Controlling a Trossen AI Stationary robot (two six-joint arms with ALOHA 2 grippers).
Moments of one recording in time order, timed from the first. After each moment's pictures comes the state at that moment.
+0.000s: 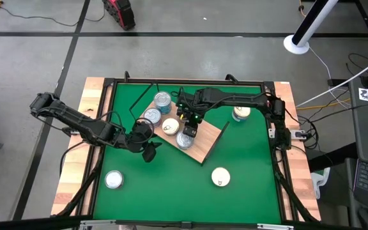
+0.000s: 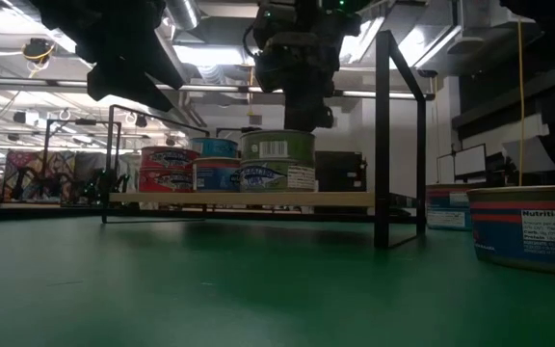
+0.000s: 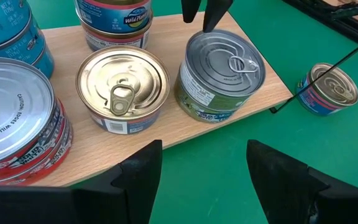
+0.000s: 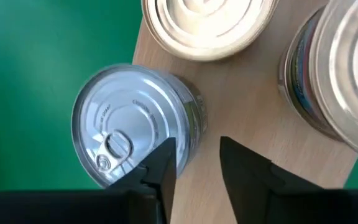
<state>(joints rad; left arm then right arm) -0.33 1.15 0.72 -0.36 -0.53 -0.80 -0.18 2.04 1.84 -1.05 -0.30 0.15</state>
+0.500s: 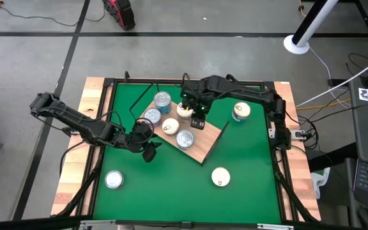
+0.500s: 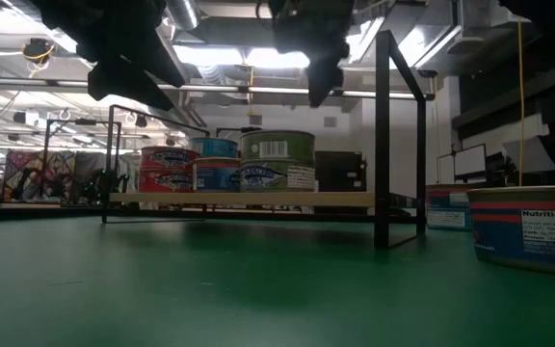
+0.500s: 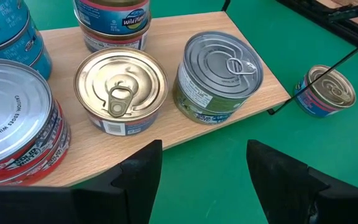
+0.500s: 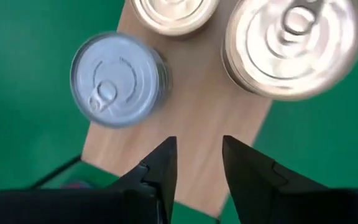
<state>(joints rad) -0.33 1.15 0.72 -0.35 -0.53 -0.80 -0.20 2.04 2.09 -1.39 -0.18 0.01</state>
